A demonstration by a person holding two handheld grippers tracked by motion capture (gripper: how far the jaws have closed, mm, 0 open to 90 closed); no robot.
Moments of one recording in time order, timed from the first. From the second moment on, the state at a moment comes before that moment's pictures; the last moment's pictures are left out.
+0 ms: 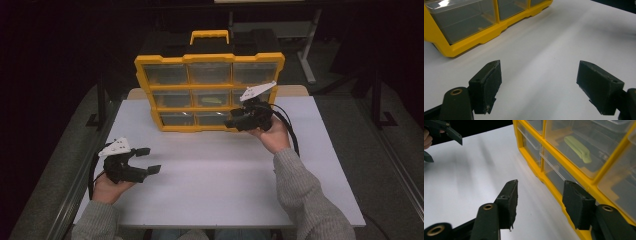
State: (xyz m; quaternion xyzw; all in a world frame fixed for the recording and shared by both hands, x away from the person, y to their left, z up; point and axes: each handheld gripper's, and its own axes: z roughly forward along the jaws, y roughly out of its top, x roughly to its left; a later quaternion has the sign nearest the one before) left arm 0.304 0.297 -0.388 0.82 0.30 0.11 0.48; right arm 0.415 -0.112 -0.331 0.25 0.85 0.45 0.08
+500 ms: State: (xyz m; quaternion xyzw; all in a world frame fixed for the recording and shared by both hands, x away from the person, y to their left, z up) left arm 0.305 0.299 -0.390 0.81 0.31 0.11 0.48; right arm 0.400 -0.133 -0.346 0.27 0.84 0.46 0.09
